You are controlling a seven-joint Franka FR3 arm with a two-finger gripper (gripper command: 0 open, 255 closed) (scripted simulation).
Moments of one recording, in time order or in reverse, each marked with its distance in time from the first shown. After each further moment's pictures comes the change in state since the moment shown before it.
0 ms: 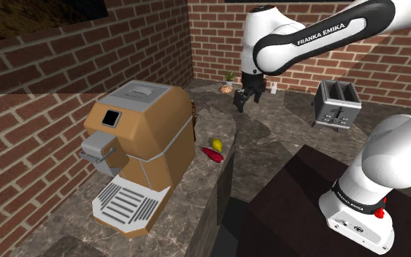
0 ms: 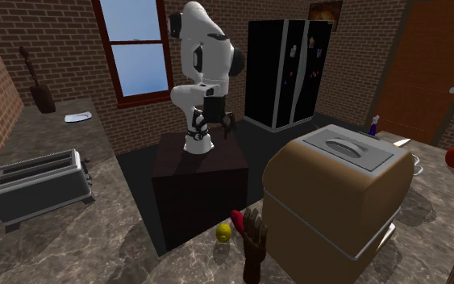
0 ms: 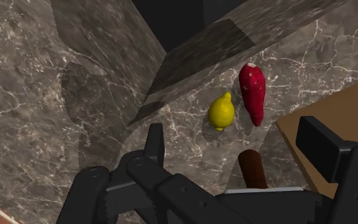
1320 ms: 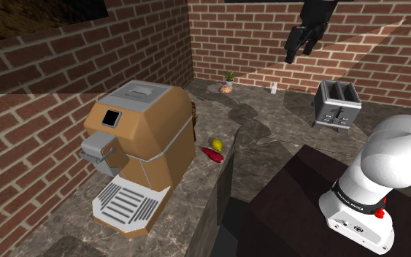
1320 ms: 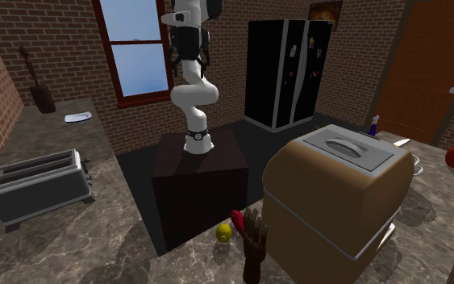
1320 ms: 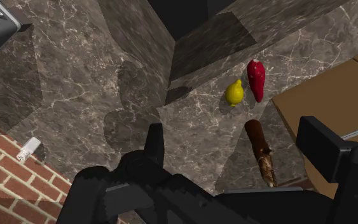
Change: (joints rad) arm -0.030 -0.442 -0.123 0.174 -0.011 -0.512 -0.162
